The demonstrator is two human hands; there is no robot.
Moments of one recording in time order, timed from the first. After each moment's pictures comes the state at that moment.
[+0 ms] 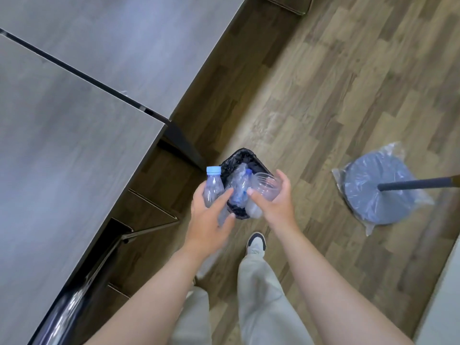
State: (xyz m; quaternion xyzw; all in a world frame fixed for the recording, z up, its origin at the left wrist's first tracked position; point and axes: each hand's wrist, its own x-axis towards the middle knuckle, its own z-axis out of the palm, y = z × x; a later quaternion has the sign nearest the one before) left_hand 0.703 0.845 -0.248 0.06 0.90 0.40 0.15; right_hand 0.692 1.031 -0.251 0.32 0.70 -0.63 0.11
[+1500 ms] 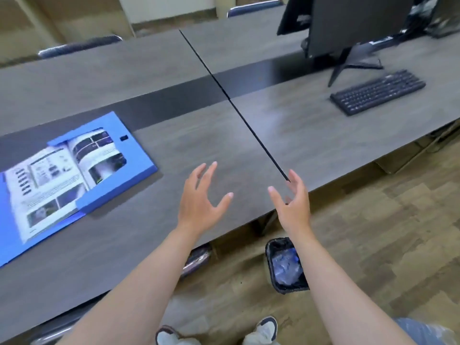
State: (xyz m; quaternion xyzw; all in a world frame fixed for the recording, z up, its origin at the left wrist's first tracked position) left_hand 0.720 0.631 -0.016 -0.17 0.90 0.36 -0.19; right_hand 0.626 0.842 -0.017 -0.05 0.80 -0.59 0.10
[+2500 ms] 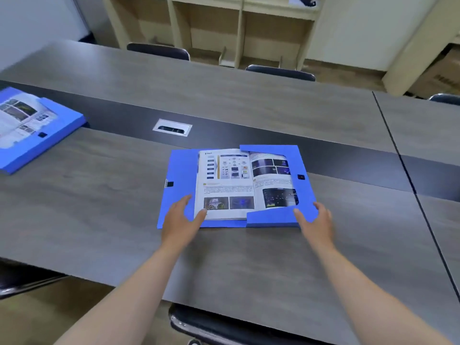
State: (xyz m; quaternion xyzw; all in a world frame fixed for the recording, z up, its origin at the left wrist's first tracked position) left_hand 1.000 0.294 -0.032 -0.60 0.65 0.41 -0.23; right_hand 0.691 0.443 -0.031 -0.24 0.88 -0.36 0.19
